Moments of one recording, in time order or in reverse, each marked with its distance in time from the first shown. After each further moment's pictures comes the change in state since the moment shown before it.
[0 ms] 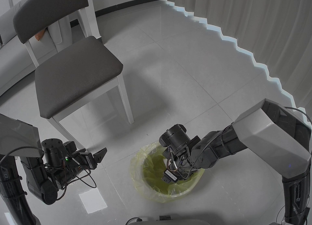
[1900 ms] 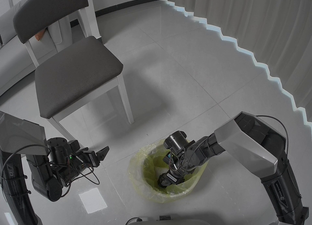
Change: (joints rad) left arm 0.007 0.069 -0.071 0.000 -0.005 -0.002; right arm -0.097 0.239 -0.187 0.036 0.216 -0.119
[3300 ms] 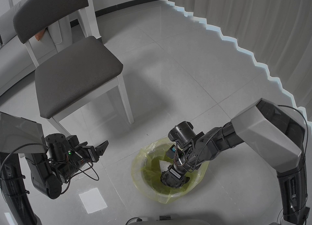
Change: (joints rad) left arm 0.006 -0.023 -0.032 0.000 0.001 0.011; right arm 0.009 -0.178 0.130 -0.001 0.017 0.014
